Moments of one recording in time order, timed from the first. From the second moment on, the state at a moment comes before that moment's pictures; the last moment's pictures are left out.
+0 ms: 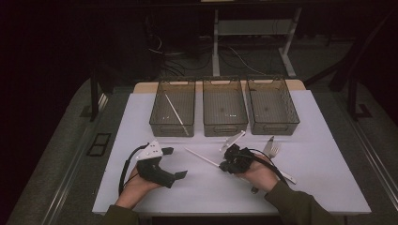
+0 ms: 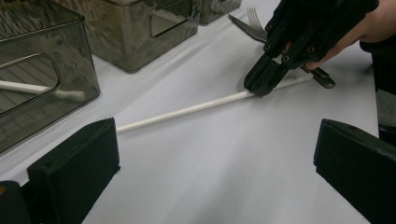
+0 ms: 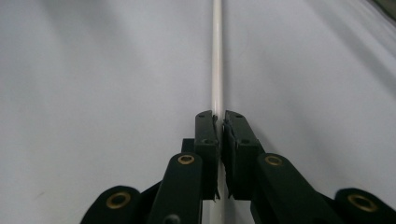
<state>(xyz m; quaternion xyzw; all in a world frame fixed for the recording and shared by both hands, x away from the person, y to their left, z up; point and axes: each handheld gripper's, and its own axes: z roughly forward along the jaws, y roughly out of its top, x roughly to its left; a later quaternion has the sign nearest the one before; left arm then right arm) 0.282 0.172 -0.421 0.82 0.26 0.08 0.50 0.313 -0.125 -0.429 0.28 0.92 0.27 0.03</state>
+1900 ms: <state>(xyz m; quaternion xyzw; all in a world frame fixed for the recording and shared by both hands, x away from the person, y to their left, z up) 0.283 0.171 -0.421 0.82 0.26 0.08 0.51 0.416 -0.076 -0.329 0.37 0.86 0.35 0.06</state>
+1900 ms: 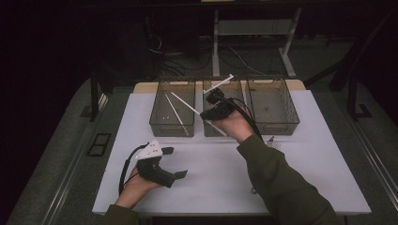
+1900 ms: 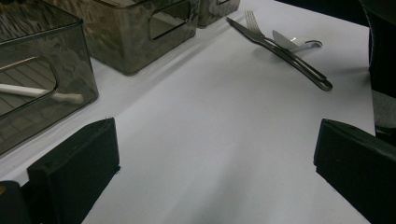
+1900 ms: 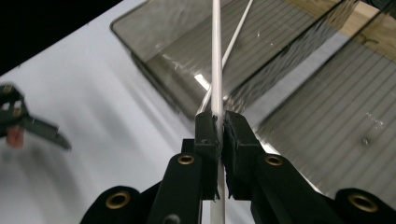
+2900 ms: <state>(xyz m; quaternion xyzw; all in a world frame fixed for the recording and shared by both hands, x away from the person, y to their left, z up) 0.283 0.169 -0.420 0.82 0.25 0.07 0.51 0.502 0.007 -0.344 0.43 0.84 0.32 0.06</state>
